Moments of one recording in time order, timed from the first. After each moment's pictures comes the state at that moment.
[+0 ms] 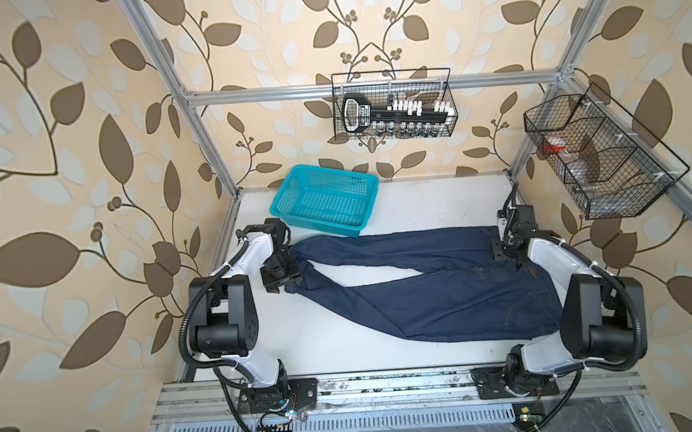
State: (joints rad) left arm 0.01 1.64 1.15 -1.08 0.05 -0.39; right arm -0.16 1.46 0.92 -0.50 0.17 -0.15
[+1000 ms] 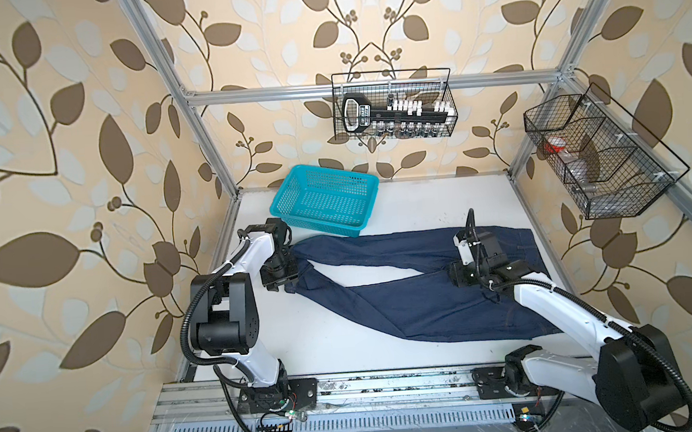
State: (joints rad) left arm 0.01 1.67 1.16 -1.07 -0.01 -0.37; right arm 0.30 1.16 0.66 -0.45 0.03 0.17
